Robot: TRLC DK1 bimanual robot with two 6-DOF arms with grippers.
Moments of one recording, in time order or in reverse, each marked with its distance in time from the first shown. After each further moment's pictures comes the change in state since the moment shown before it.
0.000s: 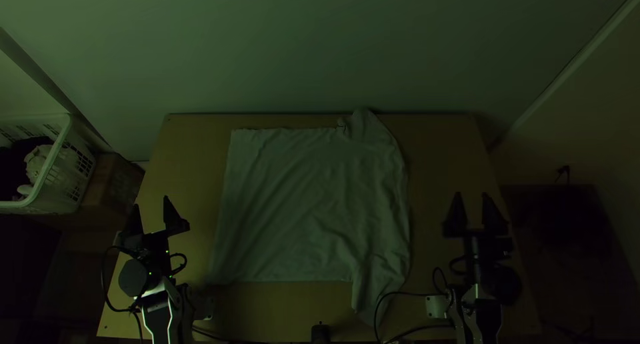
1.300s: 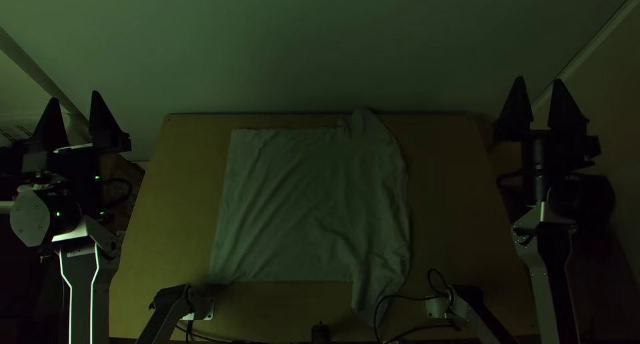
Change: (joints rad) left arm -0.130 0.788 0.958 0.150 0.027 0.005; right arm 0.026 0.904 0.952 0.143 0.000 -0.109
